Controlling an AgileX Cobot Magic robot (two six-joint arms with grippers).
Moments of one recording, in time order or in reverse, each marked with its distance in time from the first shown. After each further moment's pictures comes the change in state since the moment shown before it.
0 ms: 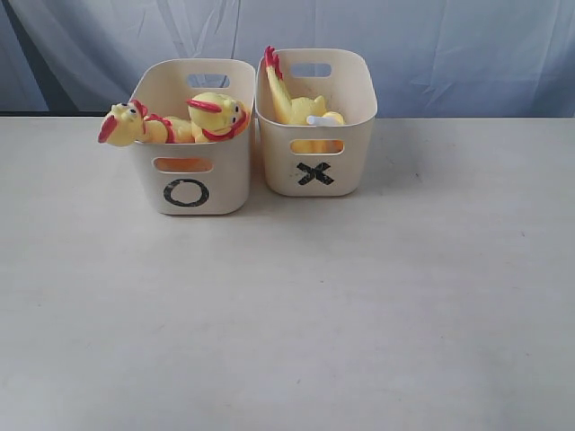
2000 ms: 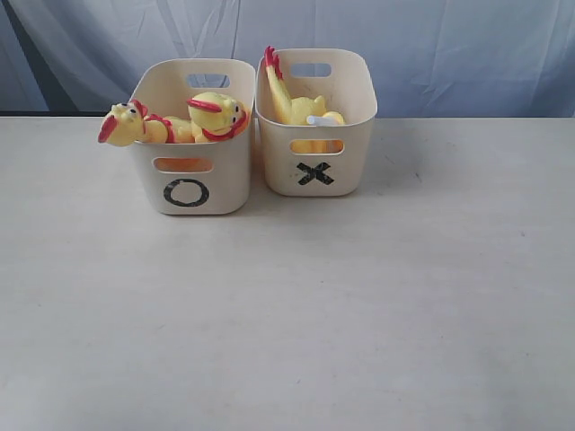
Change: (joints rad) left arm 0.000 0.000 0.004 0.058 0.378 1.468; right arm 0.000 0.000 0.000 -0.124 0.156 0.004
